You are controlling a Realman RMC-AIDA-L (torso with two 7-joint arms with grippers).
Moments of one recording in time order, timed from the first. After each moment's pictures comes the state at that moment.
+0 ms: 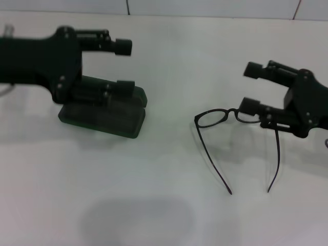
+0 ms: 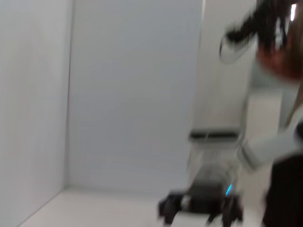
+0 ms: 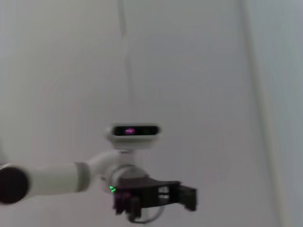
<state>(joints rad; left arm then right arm) -0.42 -1.93 0.92 1.14 1.60 1.90 -1.60 0.54 2.02 -0.99 -0.44 -1.41 -1.80 1.08</state>
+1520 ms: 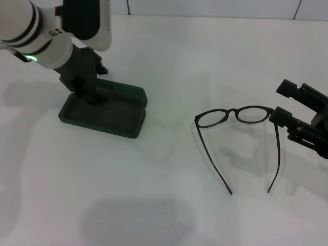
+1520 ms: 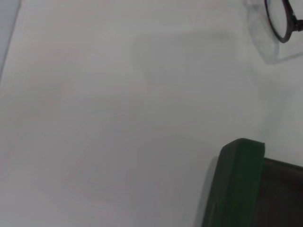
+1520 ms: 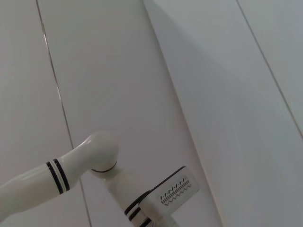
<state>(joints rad) -0.74 -2.09 1.15 1.15 2.77 1.43 -1.66 0.40 2.03 -0.99 -0.29 -1.29 -1.83 1.02</state>
